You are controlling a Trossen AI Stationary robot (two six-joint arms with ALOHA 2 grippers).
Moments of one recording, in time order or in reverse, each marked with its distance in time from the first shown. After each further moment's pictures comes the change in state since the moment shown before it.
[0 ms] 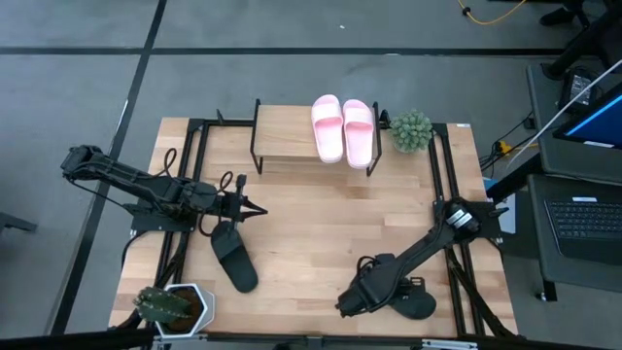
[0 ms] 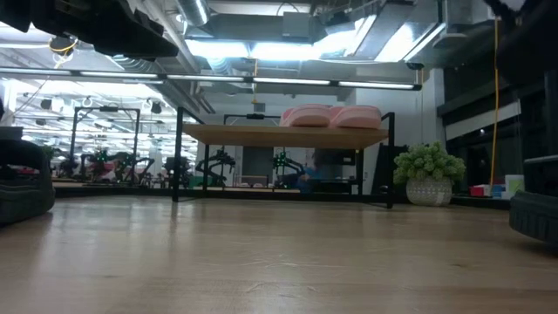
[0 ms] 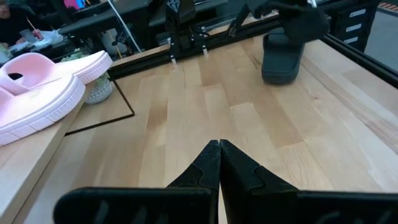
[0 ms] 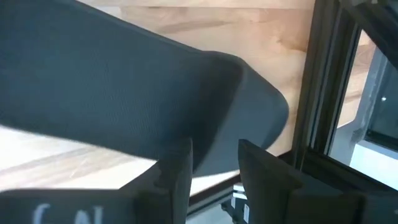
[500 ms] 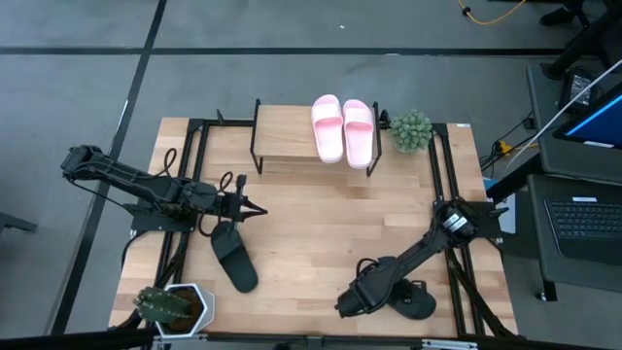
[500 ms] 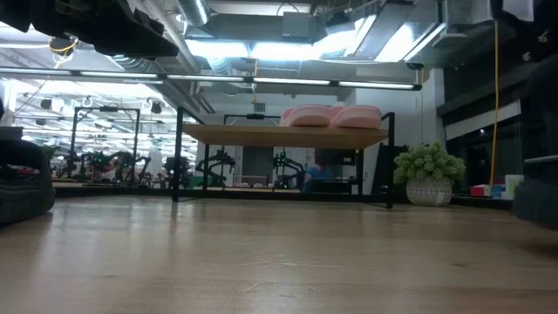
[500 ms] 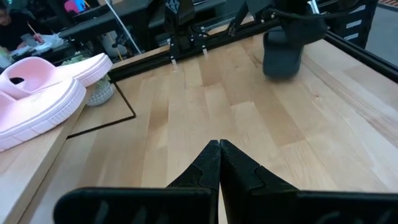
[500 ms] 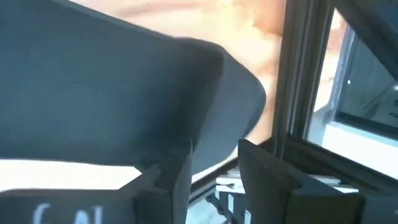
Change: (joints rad) left arm 0.000 0.000 0.000 0.000 0.000 0.023; right arm 0.006 0.041 0.000 -0.037 -0.103 0.000
